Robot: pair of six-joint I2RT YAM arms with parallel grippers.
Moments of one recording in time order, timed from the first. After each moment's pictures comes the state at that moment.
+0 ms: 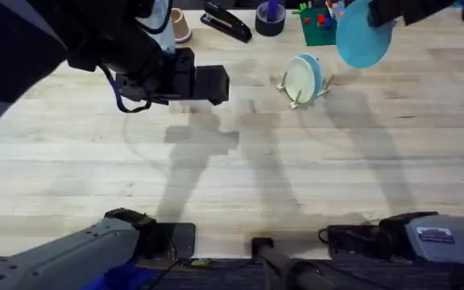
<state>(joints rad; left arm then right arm) -0.29 1.28 1.27 -1.22 0.11 -0.27 0.18 1.50 1.74 -1.27 0.02 -0.28</state>
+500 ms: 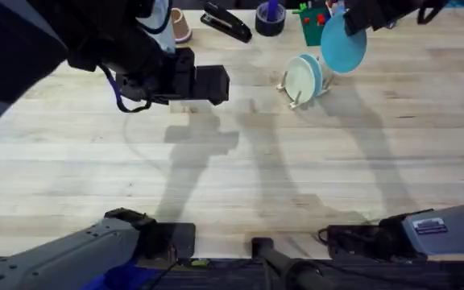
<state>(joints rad) -0.29 1.28 1.27 -1.22 0.11 -0.27 0.18 1.64 1.74 -1.21 0.01 -0.29</state>
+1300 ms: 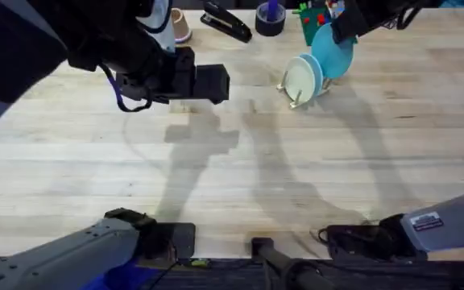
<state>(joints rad) -0.29 1.28 1.27 -1.21 0.11 -0.27 0.18 1.73 1.74 -1.19 -0.03 -0.29</state>
